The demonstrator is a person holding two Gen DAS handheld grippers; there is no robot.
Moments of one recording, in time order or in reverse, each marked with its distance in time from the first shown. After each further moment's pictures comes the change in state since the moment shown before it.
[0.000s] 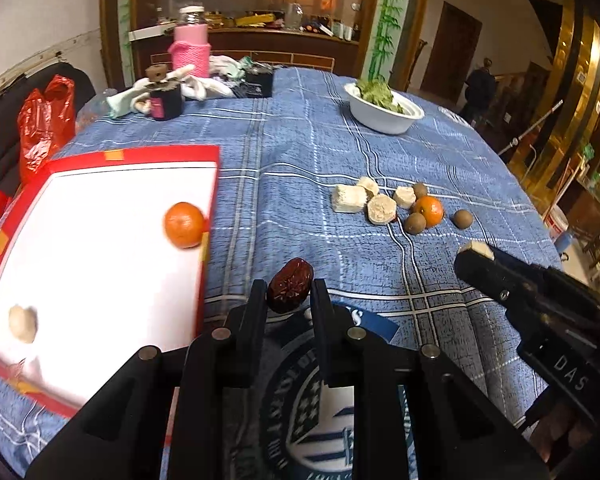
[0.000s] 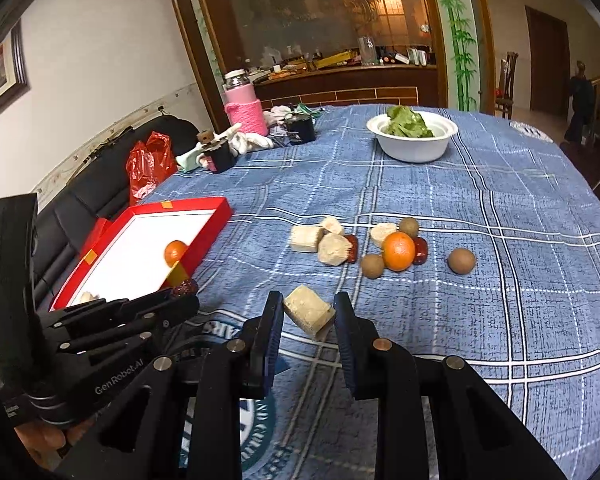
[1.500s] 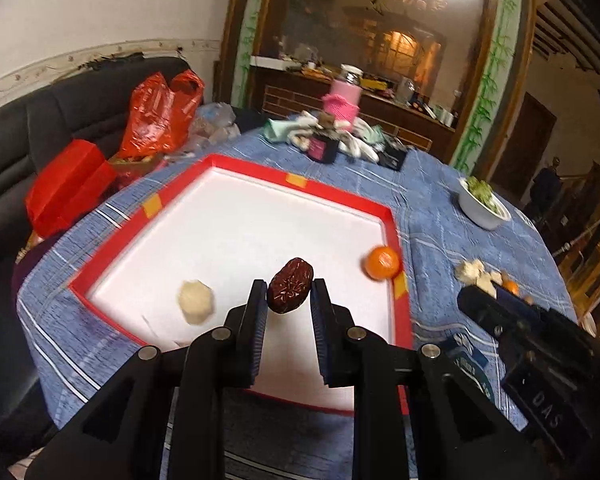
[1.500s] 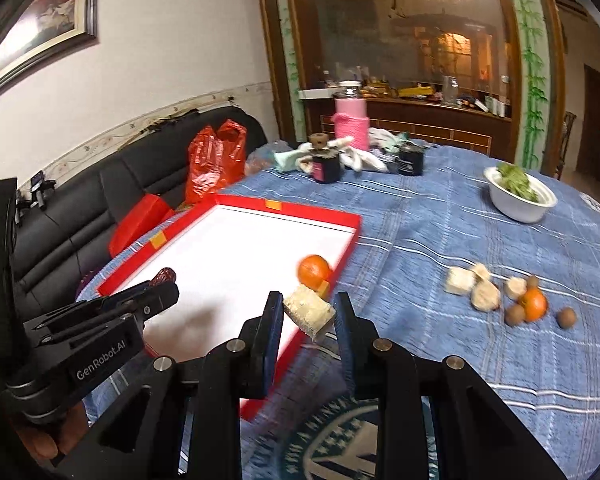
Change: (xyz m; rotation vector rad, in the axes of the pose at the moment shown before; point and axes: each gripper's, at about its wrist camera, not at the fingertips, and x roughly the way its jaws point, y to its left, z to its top) left arm -0.064 0.124 -0.034 -0.290 -0.218 0.200; right arm 0.020 0.137 0.001 -0.220 -0.069 0.127
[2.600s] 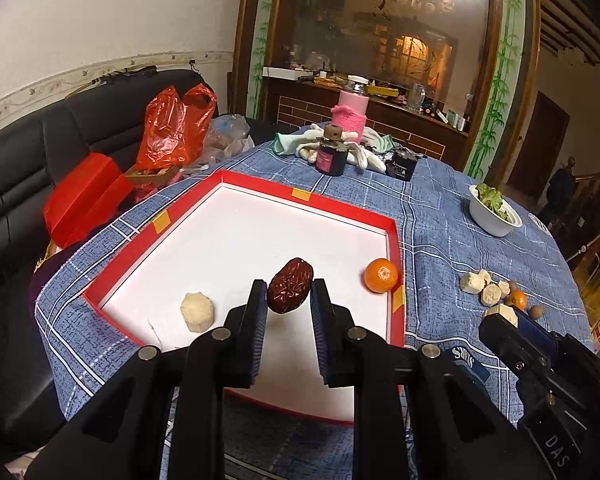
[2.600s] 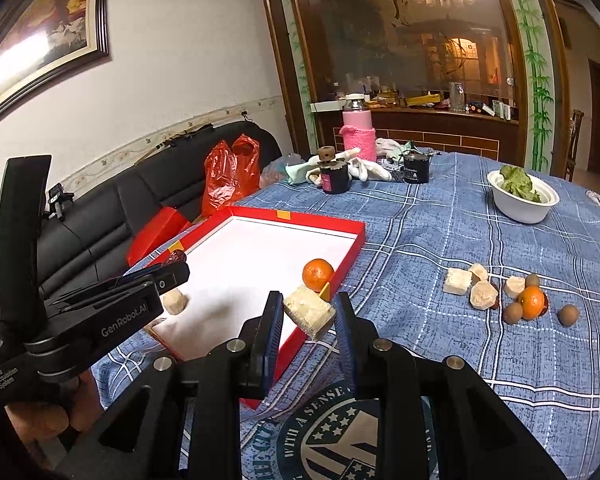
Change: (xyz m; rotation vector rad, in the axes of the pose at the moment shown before) left arm -0.008 -0.018 0.004 0.011 -0.026 0.069; right arm -0.026 -0.012 -0.010 0.022 -0.051 0.058
